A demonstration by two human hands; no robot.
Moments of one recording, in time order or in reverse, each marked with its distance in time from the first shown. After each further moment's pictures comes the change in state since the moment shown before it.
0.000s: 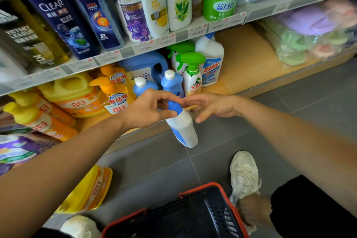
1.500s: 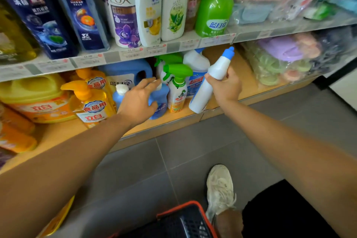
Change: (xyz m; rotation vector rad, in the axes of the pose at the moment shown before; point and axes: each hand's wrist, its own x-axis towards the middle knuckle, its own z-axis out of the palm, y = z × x) left_hand 0.074 -0.059 0.014 0.442 0.335 0.042; right_hand 0.000 -0.005 -0.066 -0.177 1.582 -0.172
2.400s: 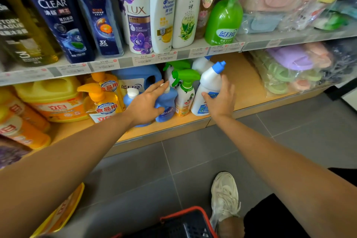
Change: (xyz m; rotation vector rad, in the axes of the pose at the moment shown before) left_hand 0.005 -0.012 -0.010 -0.157 -0.167 -0.007; right_hand -0.026 0.011 0.023 -0.329 -0.085 -0.156
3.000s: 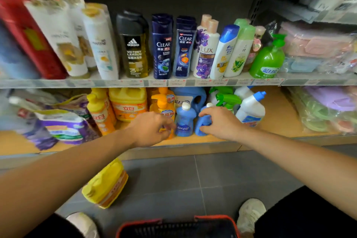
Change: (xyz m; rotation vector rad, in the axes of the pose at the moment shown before) left_hand -0.169 0.030 -0.117 0.426 -0.032 -0.069; right_hand -0.082 -0.170 -0.050 -0.268 -0.756 -0.508
